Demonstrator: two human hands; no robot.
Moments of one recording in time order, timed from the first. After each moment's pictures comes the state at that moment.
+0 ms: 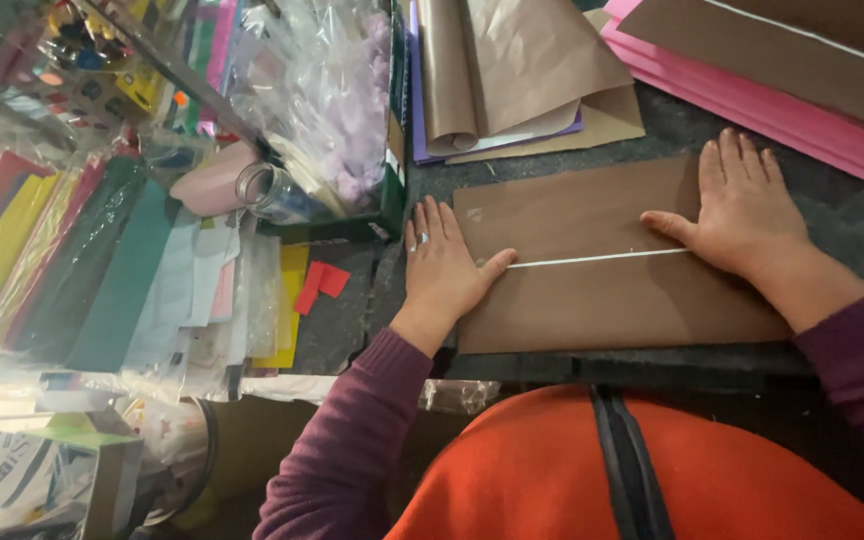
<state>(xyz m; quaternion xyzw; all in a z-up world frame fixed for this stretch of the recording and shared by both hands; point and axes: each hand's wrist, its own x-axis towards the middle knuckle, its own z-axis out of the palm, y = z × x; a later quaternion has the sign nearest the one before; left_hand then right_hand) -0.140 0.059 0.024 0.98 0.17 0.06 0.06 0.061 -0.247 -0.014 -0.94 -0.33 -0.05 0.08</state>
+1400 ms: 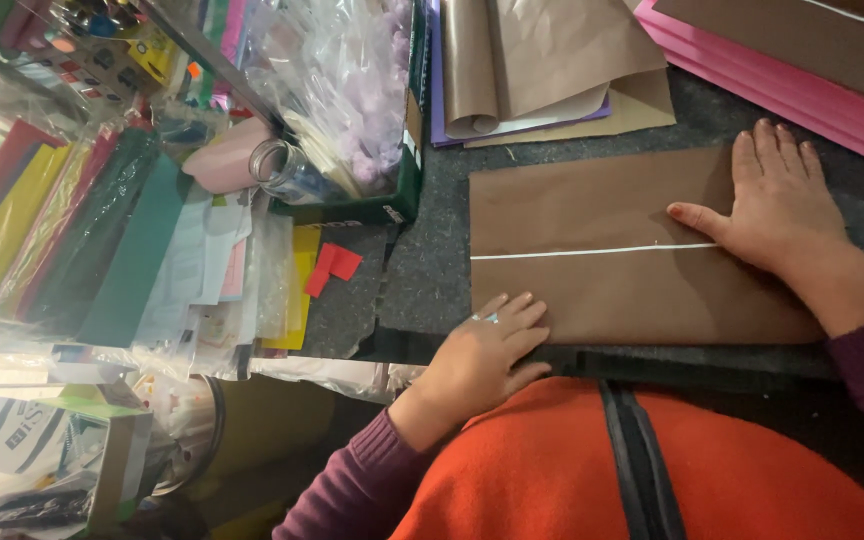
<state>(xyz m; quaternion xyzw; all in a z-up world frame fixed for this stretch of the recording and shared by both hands) -0.242 0.011 0.046 0.94 -0.13 0.09 0.29 0.071 -0.248 -0.028 -0.94 -0.33 -0.05 0.09</state>
